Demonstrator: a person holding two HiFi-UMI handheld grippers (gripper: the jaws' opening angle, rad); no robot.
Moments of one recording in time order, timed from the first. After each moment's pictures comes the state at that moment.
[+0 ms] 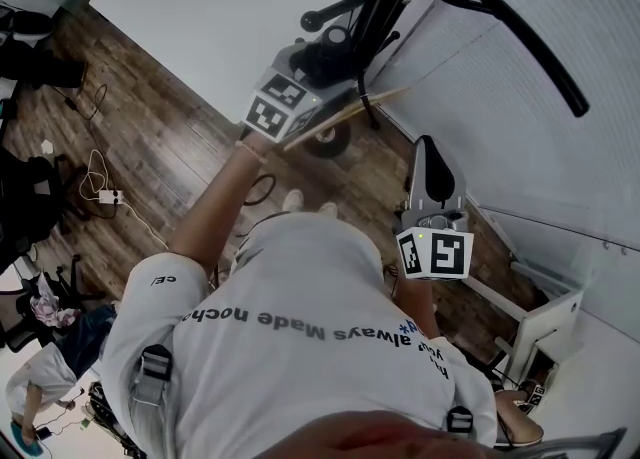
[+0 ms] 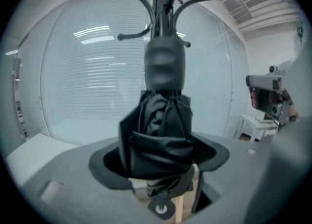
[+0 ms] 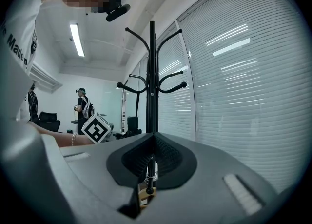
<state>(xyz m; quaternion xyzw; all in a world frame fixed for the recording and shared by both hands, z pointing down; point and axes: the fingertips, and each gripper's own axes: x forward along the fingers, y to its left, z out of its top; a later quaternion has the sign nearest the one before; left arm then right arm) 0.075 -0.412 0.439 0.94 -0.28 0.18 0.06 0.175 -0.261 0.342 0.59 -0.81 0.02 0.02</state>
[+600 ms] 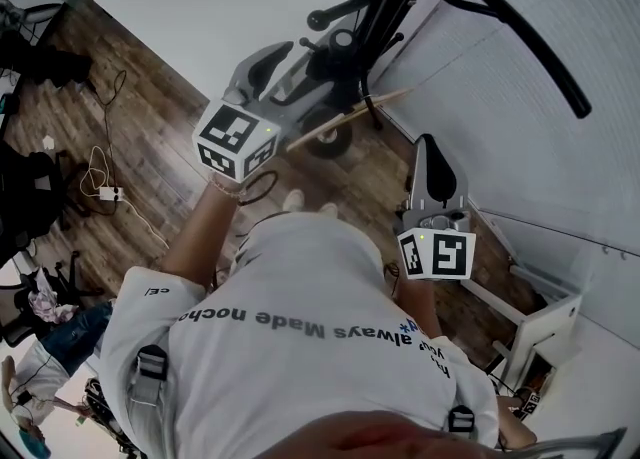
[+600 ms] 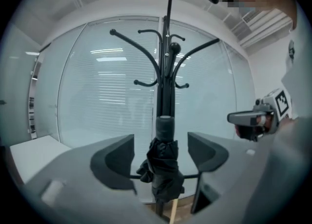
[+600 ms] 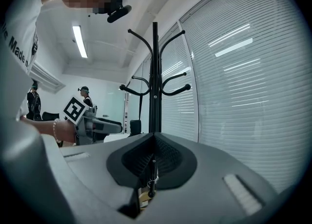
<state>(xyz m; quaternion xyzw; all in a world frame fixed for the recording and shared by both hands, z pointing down) 0.023 -0.375 0.355 0.94 -0.34 0.07 0.04 0.171 -0.268 0.342 0.58 -0.81 0.01 0.02</state>
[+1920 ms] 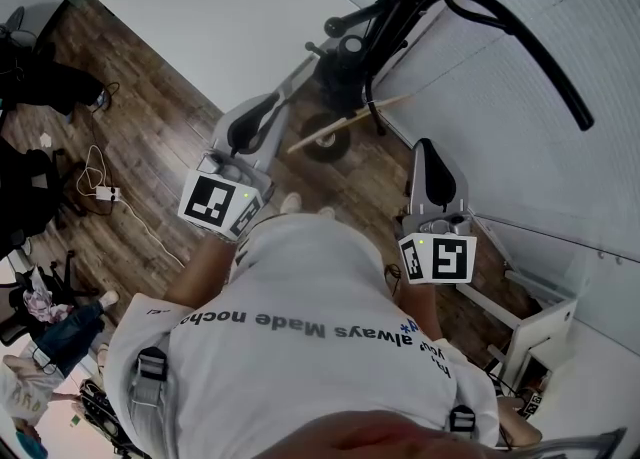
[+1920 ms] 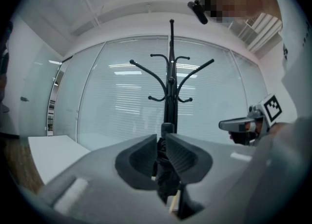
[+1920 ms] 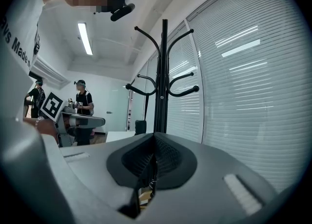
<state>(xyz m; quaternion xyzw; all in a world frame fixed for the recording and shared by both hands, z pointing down) -0.040 -0.305 0.327 0.90 -0.43 -0.01 0.03 0.149 -0.257 0.323 0.56 -0.83 0.00 0.04</state>
